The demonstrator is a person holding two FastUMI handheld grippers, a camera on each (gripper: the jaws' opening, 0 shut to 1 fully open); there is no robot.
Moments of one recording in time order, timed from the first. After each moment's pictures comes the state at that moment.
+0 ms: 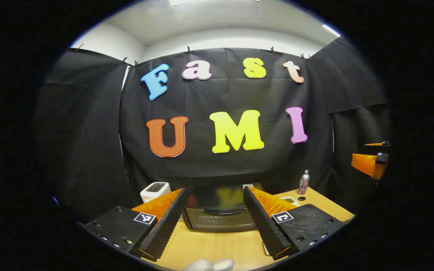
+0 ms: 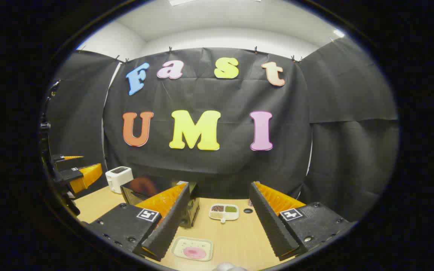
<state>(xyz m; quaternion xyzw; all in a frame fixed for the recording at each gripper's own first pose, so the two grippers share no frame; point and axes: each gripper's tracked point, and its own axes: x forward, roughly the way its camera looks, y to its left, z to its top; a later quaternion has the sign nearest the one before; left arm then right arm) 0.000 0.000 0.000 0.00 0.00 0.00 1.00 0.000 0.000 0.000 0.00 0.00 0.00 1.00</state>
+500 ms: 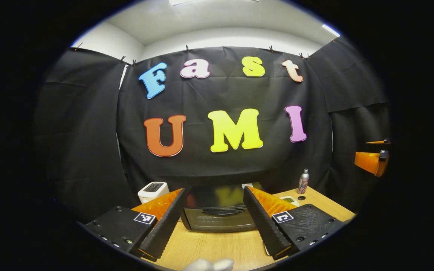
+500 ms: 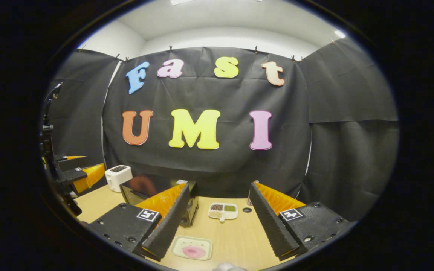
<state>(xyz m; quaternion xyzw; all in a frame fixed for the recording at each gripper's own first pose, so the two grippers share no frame) 0.009 -0.002 -0.006 0.00 0.00 -0.01 1.00 -0.001 0.001 -0.003 0.00 0.00 0.00 1.00</state>
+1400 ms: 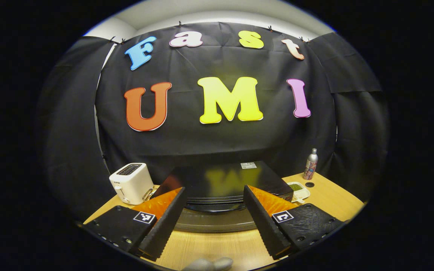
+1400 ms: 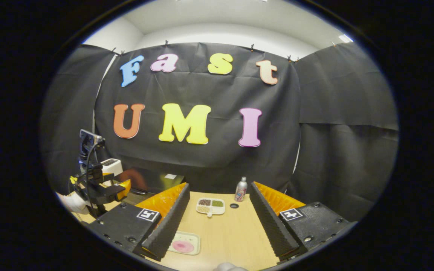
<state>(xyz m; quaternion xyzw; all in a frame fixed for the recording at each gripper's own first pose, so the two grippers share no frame) 0.142 -0.023 -0.129 0.00 0.08 -0.04 1.00 -0.018 -0.029 0.004 -0.03 0.03 -0.05 1.00</state>
